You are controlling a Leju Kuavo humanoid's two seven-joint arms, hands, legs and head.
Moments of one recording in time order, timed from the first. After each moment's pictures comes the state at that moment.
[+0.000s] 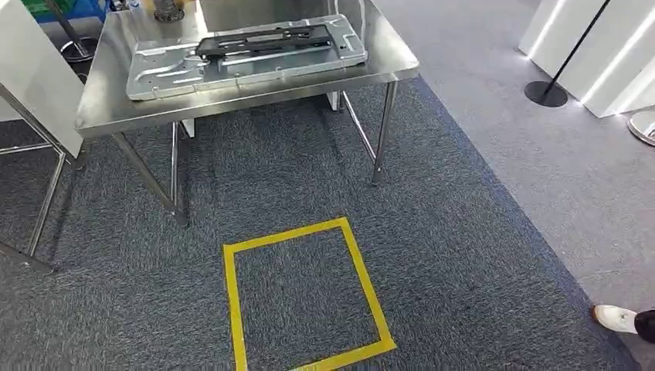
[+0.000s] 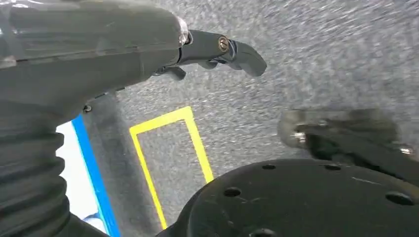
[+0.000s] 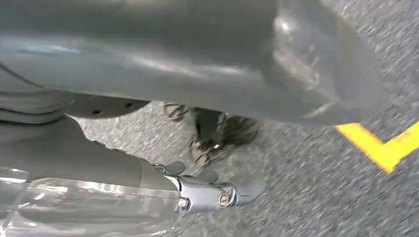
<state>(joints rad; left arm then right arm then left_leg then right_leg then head) 0.05 -0.11 0.15 -0.14 -0.20 0.11 -0.09 -0.11 0.10 -0.46 -0.20 -0.04 -0.02 -0.11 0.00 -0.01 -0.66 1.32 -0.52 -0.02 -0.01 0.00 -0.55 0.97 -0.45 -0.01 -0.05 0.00</state>
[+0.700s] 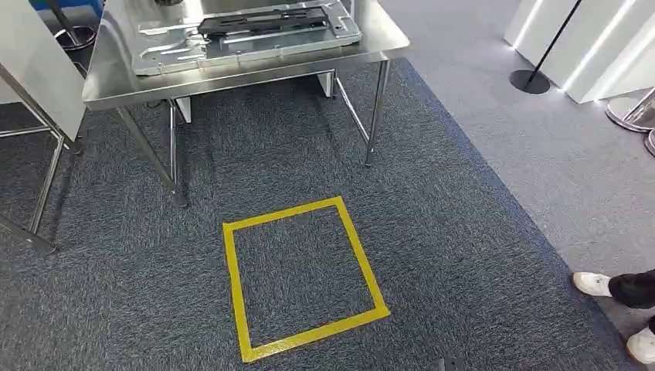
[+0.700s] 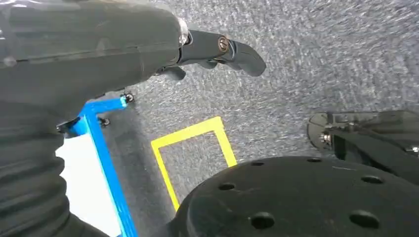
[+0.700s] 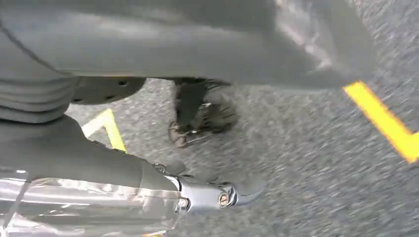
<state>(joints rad) 0.04 -0.12 0.15 -0.14 -0.24 0.15 -0.05 -0.14 0.10 -0.40 -0.20 0.09 -0.10 -0.15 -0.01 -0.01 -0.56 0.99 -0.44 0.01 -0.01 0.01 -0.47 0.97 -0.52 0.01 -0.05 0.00</state>
